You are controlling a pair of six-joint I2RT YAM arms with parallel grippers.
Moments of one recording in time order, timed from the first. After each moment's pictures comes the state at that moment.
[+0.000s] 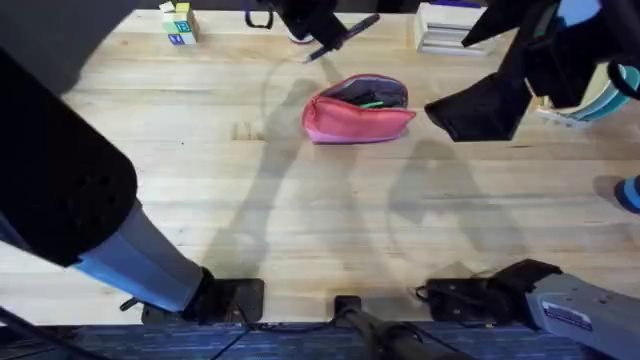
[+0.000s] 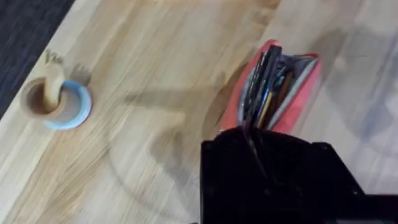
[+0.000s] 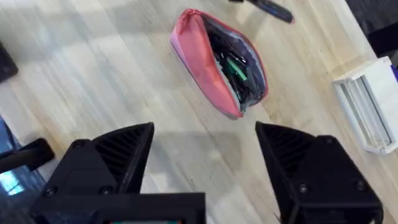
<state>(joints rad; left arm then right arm) -0.31 1.82 1.73 -0.95 0.50 0.59 0.37 1.21 1.56 -1.29 -0.24 -0.58</state>
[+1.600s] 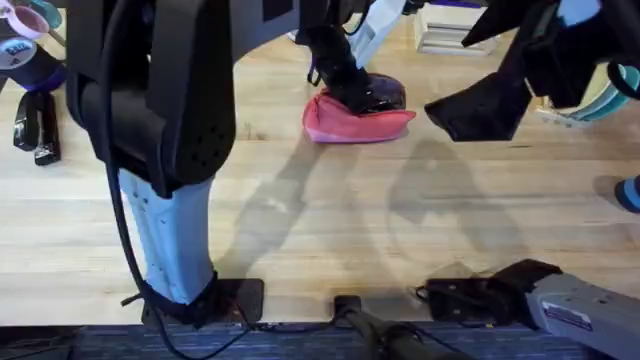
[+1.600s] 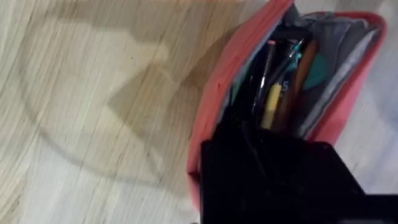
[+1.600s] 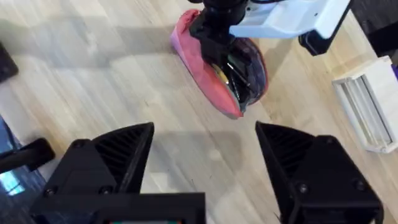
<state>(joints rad) -0.48 2.12 1.73 -0.95 0.37 0.60 0.37 1.21 1.56 -1.29 -0.24 -0.58</state>
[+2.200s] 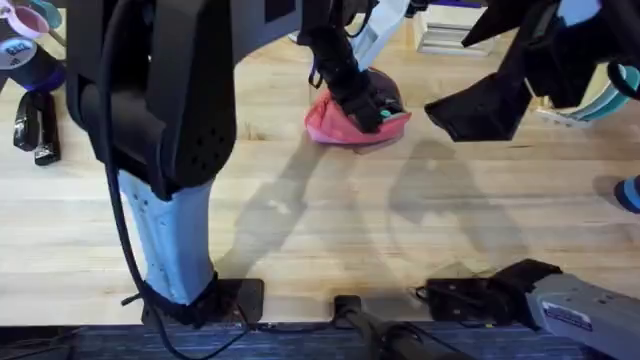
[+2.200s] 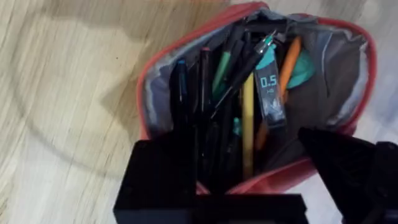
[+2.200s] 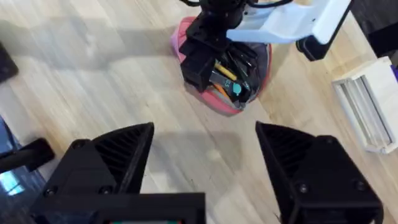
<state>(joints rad) -0.49 2.11 1.73 -0.98 0.38 0.60 0.37 1.21 1.56 -1.29 -0.24 -0.58</state>
